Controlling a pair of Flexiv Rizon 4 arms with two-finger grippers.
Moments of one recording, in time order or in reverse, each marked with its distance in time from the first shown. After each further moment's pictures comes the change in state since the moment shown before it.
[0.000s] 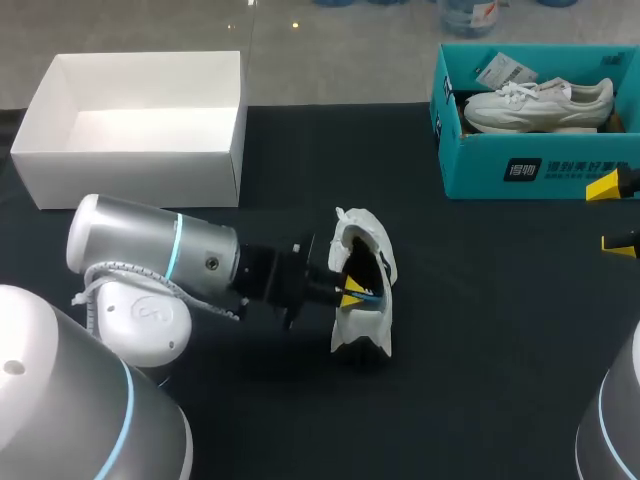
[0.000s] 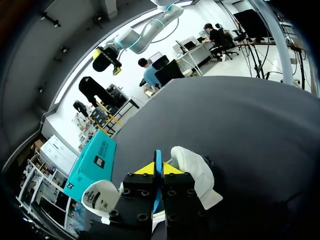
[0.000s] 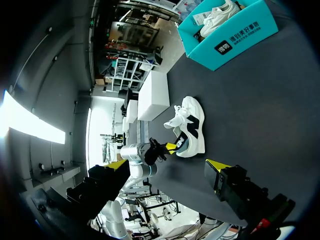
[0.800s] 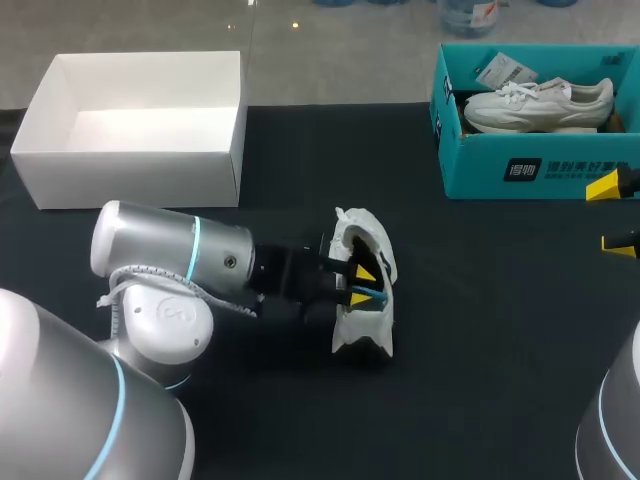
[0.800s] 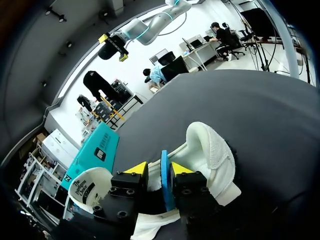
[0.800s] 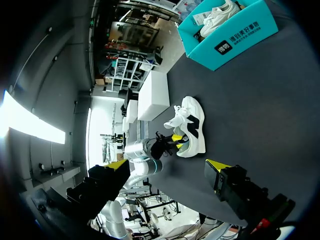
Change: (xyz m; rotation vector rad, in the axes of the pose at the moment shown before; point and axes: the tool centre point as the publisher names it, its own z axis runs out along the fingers) left arm -0.013 0.027 0.024 -0.018 -0.039 -0.035; right arm 0.000 0.000 0.000 0.000 0.000 0.000
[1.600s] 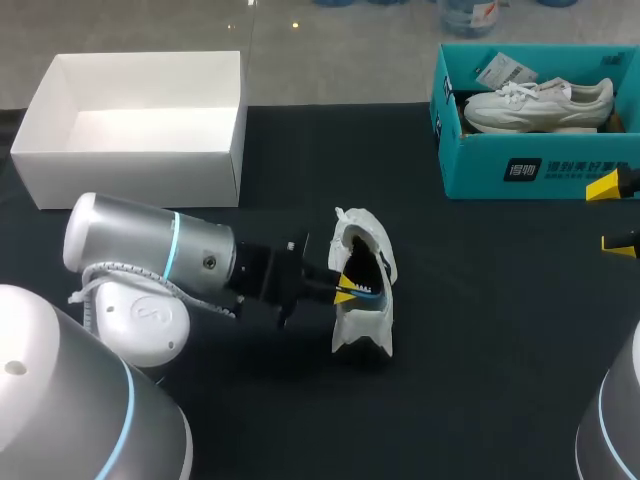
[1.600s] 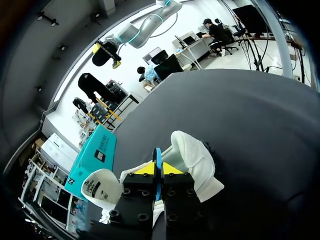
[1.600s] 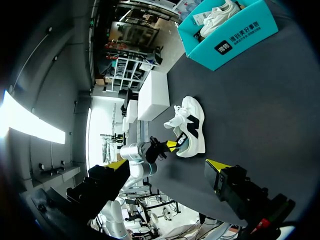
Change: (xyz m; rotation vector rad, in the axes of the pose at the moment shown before) left arm 0.011 -0.011 -0.029 -0.025 0.040 0.047; right arm 0.000 0.000 0.000 0.000 0.000 0.000
